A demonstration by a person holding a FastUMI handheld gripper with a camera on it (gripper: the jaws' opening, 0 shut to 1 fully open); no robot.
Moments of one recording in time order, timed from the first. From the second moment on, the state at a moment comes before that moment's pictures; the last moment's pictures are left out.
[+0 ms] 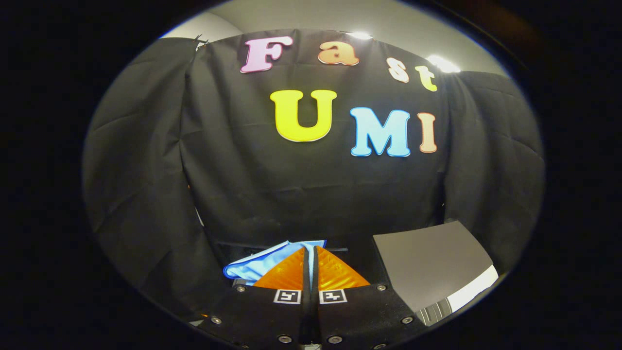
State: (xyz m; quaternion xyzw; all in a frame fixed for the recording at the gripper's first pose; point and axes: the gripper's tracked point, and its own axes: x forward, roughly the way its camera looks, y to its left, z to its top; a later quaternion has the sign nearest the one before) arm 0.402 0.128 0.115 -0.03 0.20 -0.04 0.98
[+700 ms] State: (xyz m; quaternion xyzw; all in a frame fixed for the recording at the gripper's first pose) arm 0.405 0.181 -0.059 -0.03 0.32 0.03 0.95
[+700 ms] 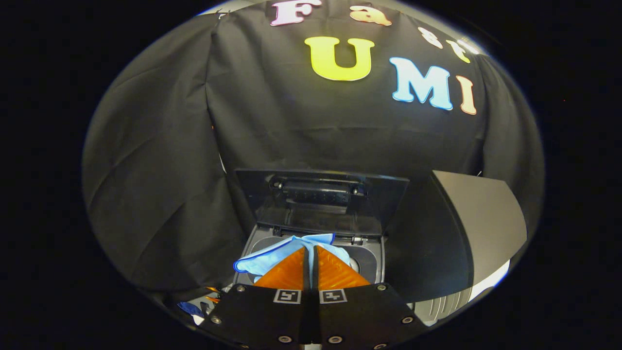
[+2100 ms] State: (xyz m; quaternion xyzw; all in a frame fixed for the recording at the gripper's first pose) arm 0.493 0.190 -0.256 -0.02 0.47 -0.02 0.88
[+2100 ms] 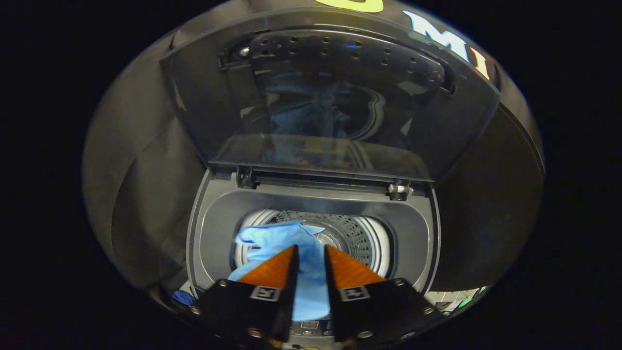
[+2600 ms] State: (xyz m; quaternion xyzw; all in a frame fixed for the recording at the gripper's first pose) arm 0.497 0.184 -0.211 -0.01 0.39 -0.05 0.92
